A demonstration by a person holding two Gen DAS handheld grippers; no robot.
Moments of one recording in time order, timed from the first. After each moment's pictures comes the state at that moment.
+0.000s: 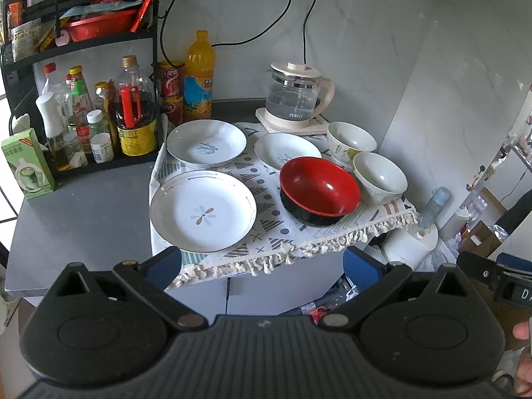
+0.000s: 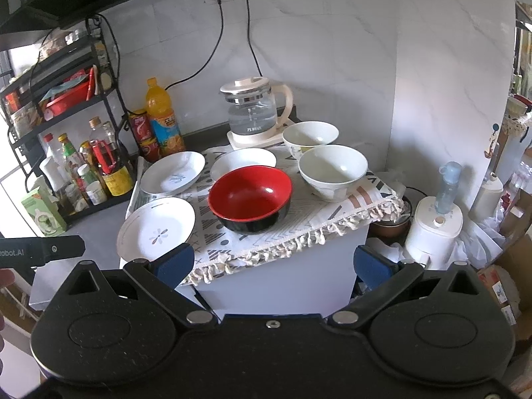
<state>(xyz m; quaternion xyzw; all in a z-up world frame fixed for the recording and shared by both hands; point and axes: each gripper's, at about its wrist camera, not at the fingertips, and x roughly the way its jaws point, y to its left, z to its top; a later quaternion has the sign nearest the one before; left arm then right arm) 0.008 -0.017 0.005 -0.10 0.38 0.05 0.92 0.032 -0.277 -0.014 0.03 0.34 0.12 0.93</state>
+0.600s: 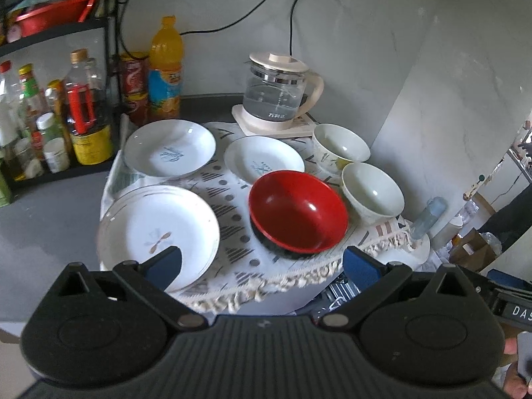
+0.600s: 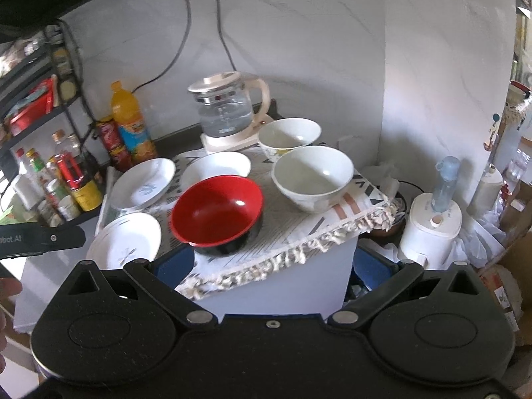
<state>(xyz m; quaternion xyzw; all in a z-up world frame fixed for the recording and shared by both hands) 0.120 -0.039 -0.018 -0.11 0.39 0.03 0.91 0.113 -0.304 -0.035 0.05 0.36 0.10 0.93</state>
